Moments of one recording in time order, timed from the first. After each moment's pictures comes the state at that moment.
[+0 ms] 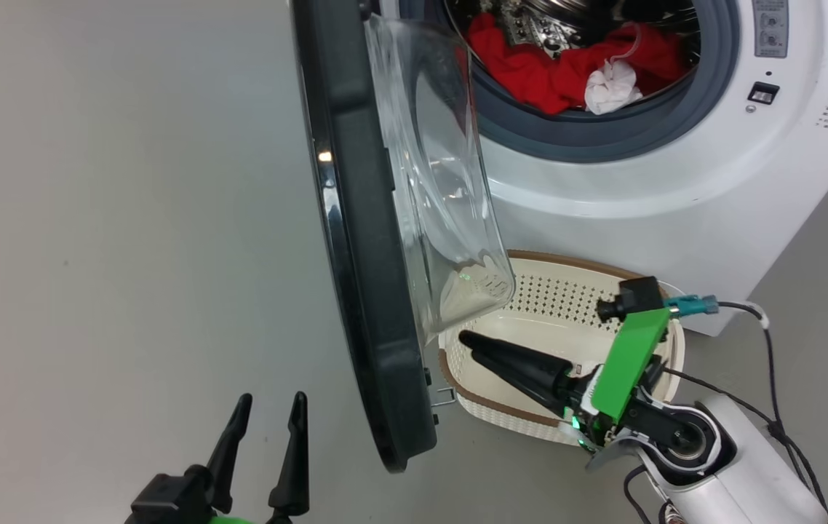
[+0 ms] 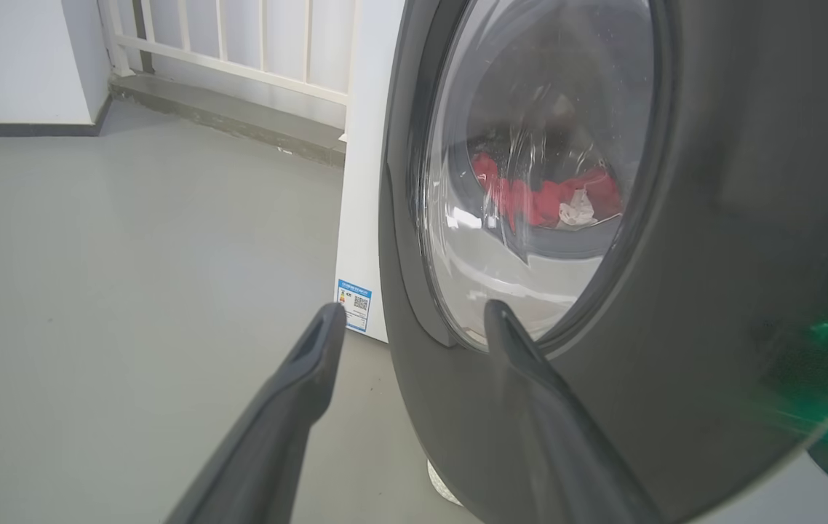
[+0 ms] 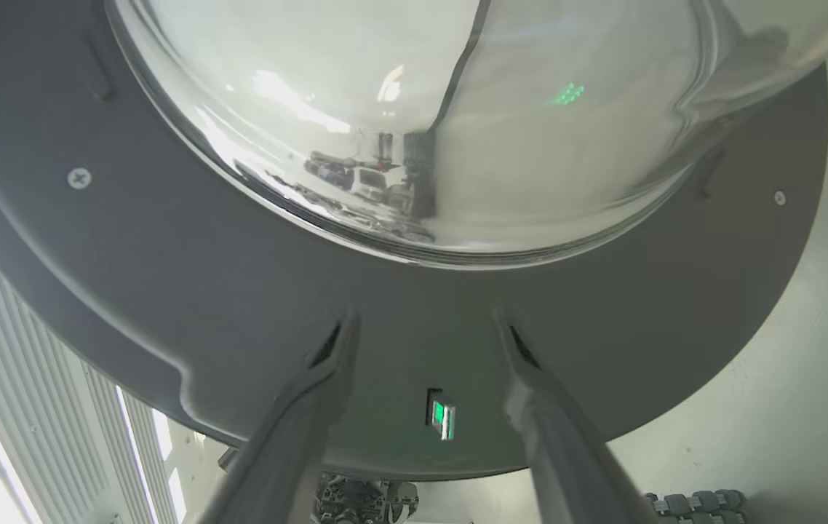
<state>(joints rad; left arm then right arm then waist) -0.04 0.04 -0.22 0.17 -0.38 0.04 -0.25 -0.39 -0.07 0.33 0.37 1.60 0.12 0.63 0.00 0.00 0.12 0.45</state>
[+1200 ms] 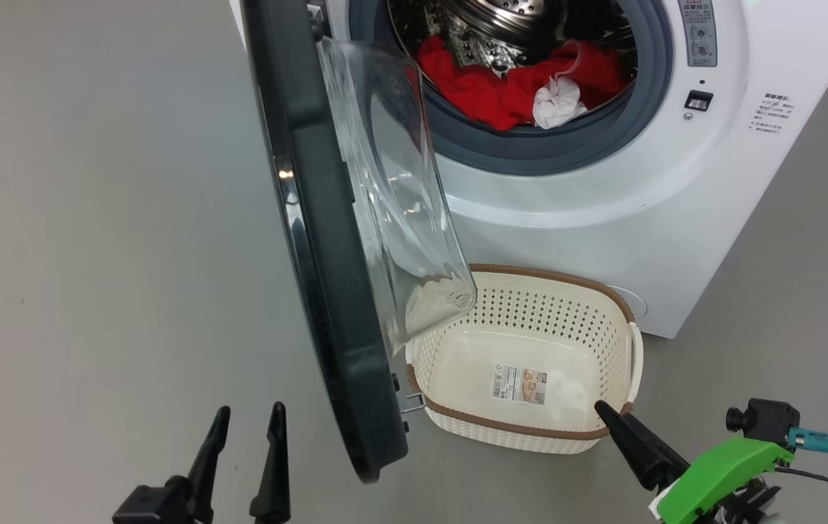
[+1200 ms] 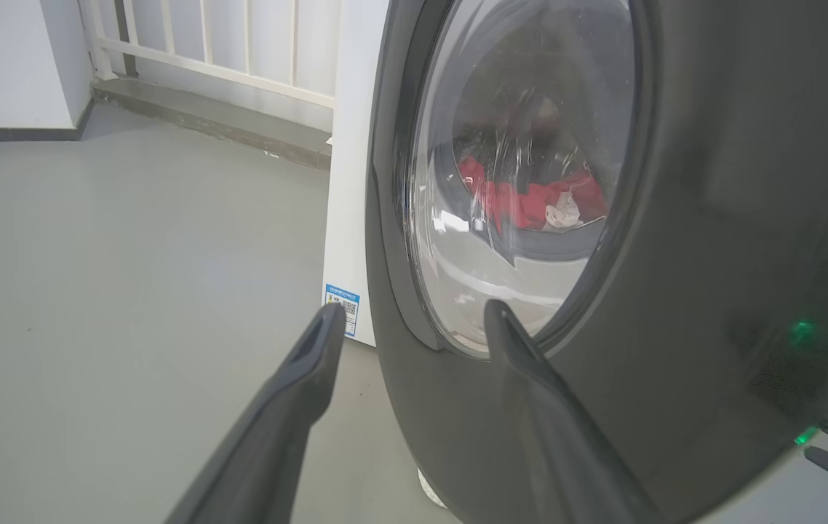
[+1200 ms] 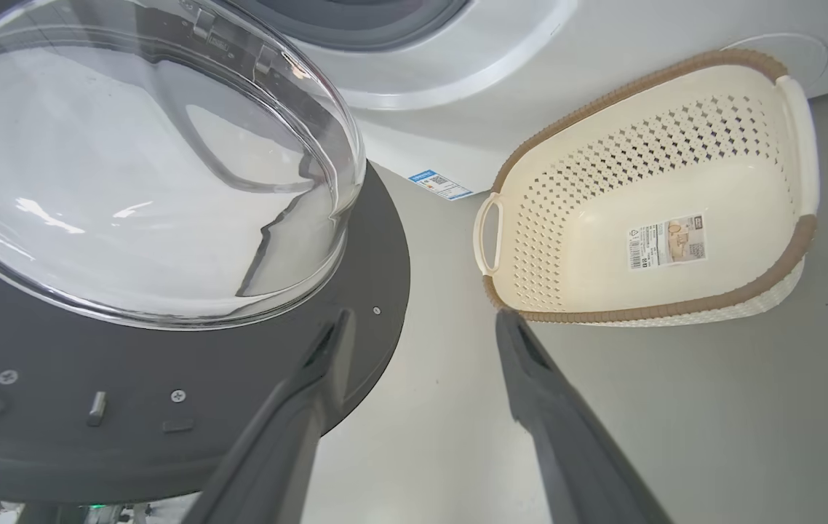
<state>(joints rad) -0.01 0.04 -0.17 0.17 -0.37 0.04 -0.25 -0.13 -0.24 0.34 0.40 1.33 0.12 0.07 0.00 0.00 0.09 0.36</state>
